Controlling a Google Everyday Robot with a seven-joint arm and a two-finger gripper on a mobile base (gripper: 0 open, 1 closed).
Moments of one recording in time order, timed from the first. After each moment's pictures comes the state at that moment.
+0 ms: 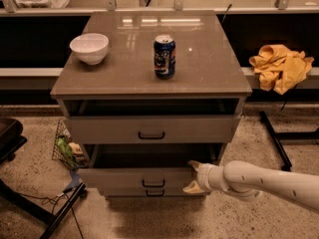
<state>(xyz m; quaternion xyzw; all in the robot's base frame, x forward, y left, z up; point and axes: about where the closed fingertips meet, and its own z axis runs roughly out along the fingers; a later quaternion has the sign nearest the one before) 0.552 -0.127 0.428 -0.61 0.70 0.04 0.37</state>
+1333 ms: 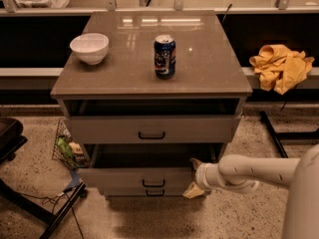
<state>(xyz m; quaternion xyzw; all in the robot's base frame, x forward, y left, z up) 0.544 -0.136 0.408 -0.61 0.73 0.07 0.31</state>
